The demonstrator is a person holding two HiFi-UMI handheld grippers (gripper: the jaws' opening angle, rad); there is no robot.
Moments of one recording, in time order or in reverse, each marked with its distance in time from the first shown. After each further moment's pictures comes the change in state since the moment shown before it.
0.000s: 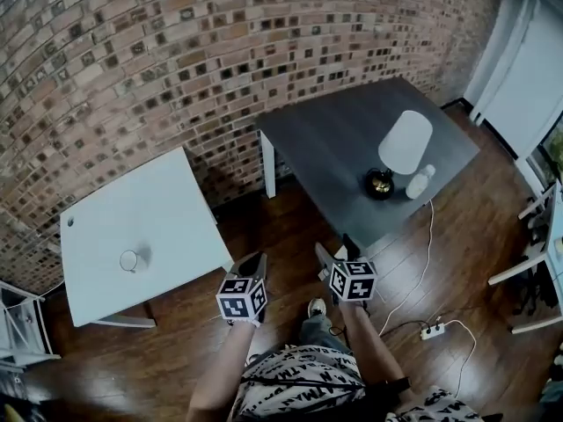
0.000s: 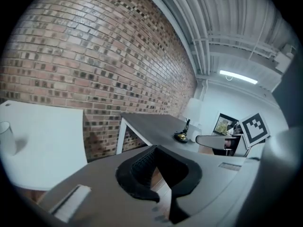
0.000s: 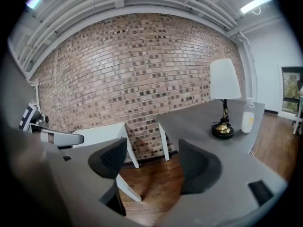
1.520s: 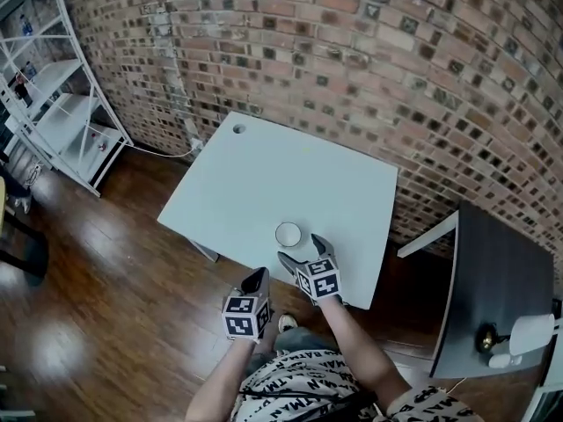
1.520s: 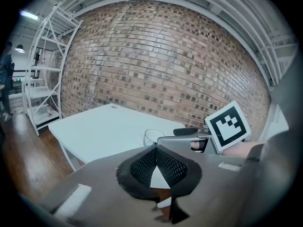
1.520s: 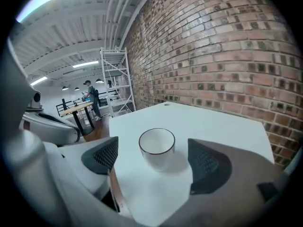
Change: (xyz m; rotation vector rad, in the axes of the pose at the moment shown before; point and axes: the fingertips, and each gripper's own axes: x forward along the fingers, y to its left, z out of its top) left arm -0.289 0.344 -0.057 -0.353 -0.199 0.775; right arm 0.188 0.592 -0.114 -0.631 0.250 0.971
